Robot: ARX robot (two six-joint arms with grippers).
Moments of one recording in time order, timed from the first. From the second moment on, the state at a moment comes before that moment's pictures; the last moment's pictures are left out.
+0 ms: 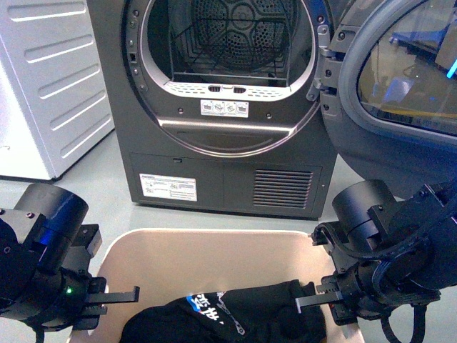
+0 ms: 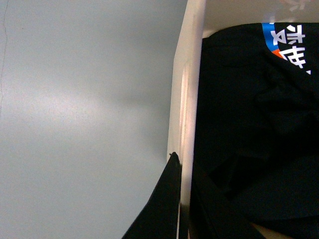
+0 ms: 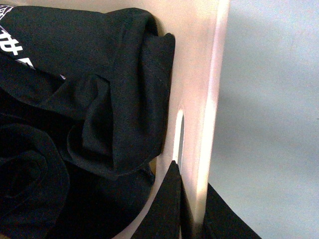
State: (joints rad) left arm -0.12 2.27 0.95 0.22 -0.07 -0.16; right arm 0.26 2.33 1.10 0.06 0.08 0.08
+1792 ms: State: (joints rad) left arm -0.15 2.17 0.95 0.15 -0.09 -0.14; right arm 0.22 2.25 1.10 0.01 0.04 0.06
